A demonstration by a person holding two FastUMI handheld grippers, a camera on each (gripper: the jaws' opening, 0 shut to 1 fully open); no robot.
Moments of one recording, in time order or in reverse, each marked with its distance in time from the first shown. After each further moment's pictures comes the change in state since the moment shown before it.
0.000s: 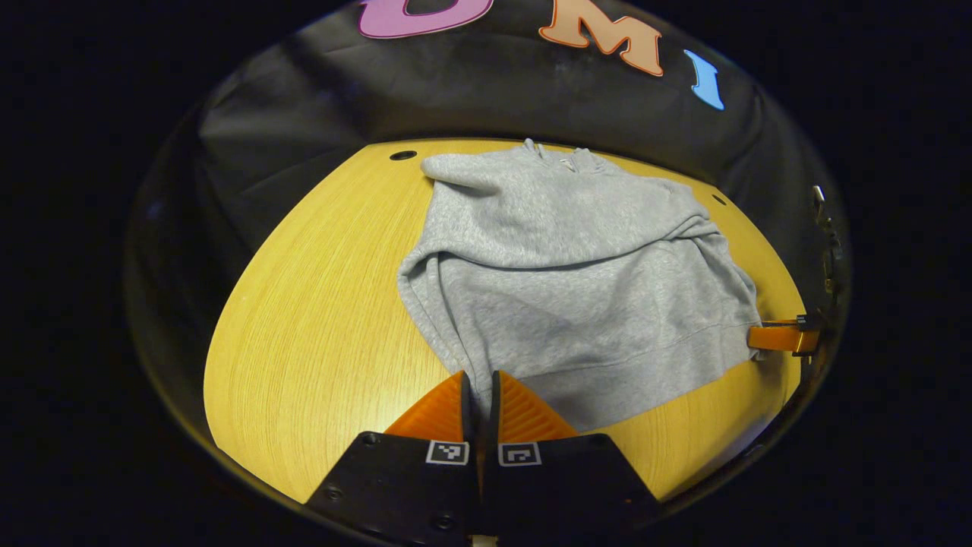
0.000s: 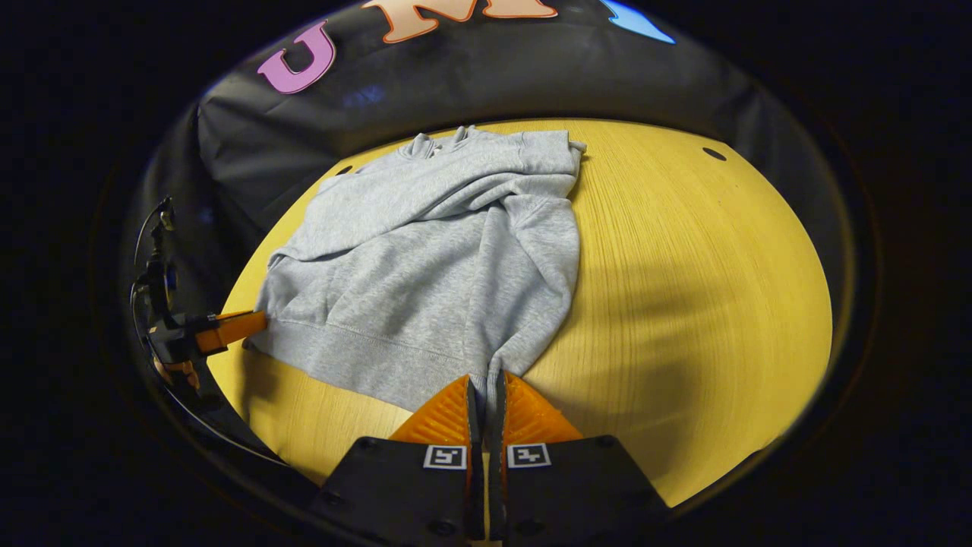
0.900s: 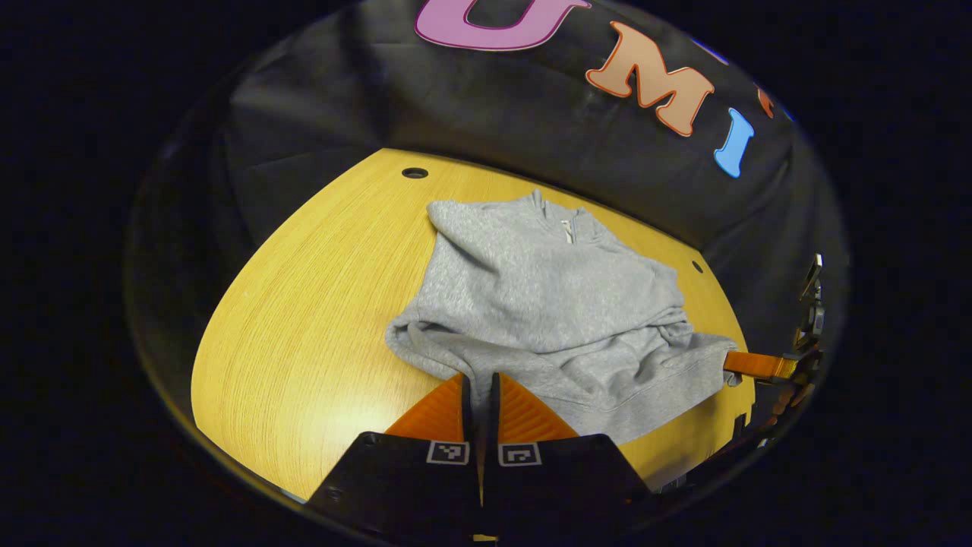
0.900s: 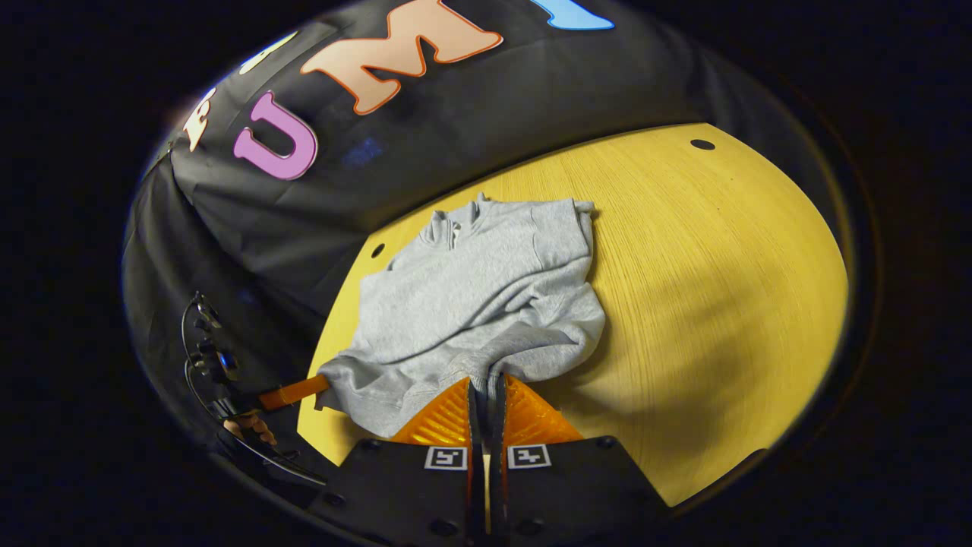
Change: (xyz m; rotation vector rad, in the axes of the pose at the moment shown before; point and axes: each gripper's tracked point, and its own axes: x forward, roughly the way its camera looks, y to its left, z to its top) left arm -0.020 -0.005 0.095 -0.220 -0.083 -0.119; right arm -0.042 0.025 0.117 0.281 -0.135 0.197
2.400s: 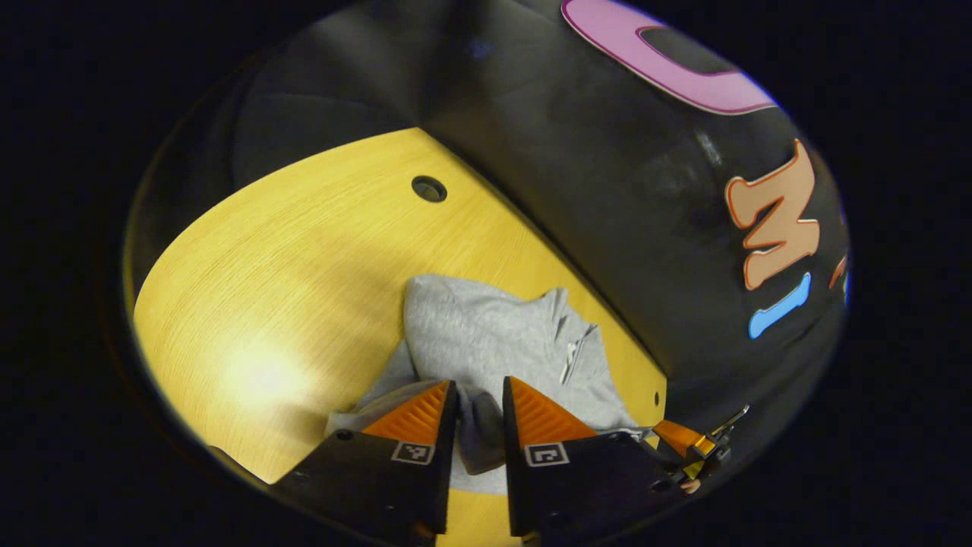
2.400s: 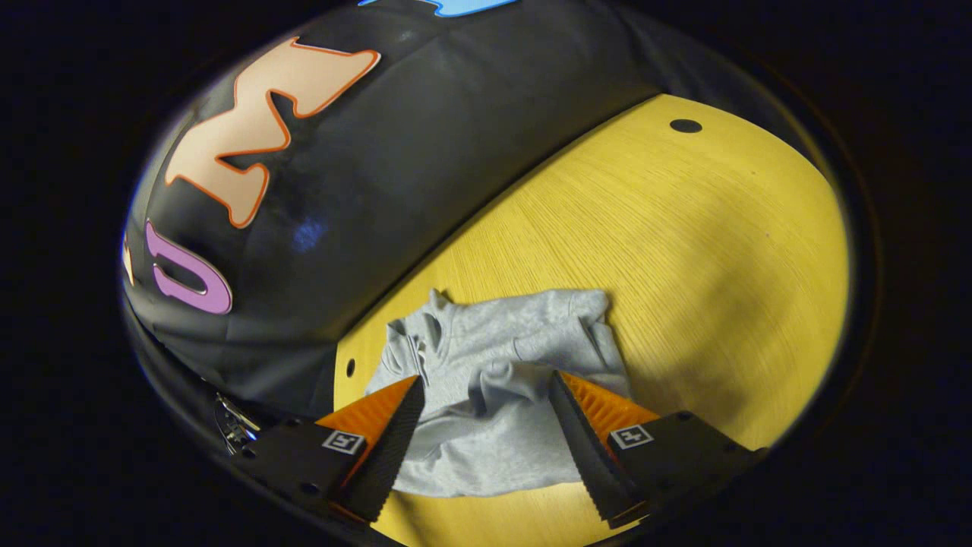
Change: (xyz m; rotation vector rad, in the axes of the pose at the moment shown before) left arm 0.116 0.015 0.149 -0.478 -0.048 -0.084; right arm 0.135 -0.022 0.153 0.320 -0.157 -0.091
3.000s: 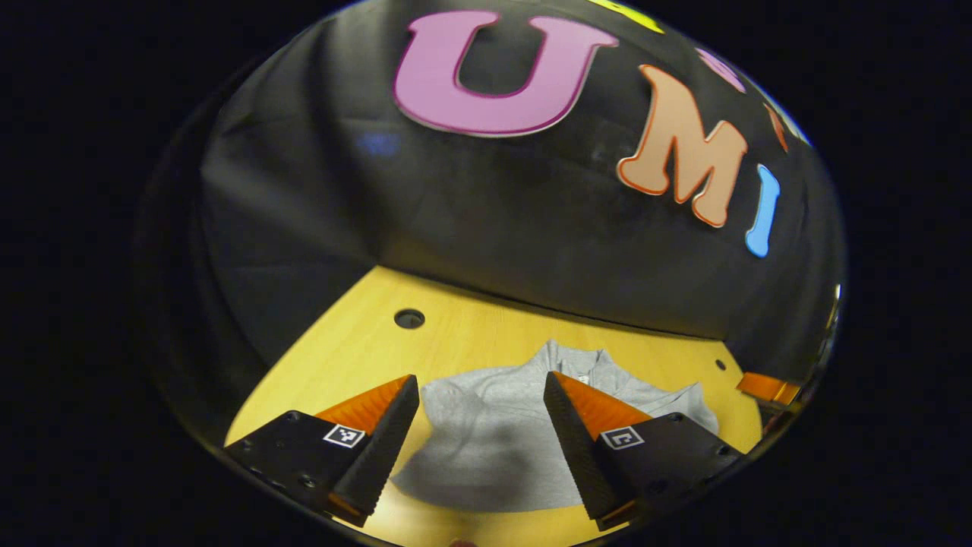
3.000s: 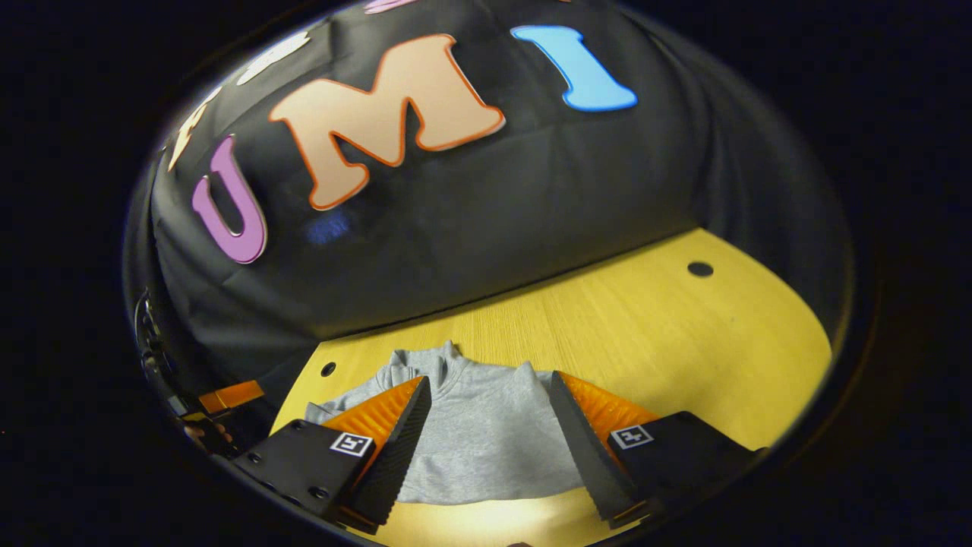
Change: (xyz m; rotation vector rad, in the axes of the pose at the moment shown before) left arm -0.060 -0.044 0.050 0.584 -0.339 0.086; right arm -0.083 0.039 0.039 -0.439 -0.351 -0.023
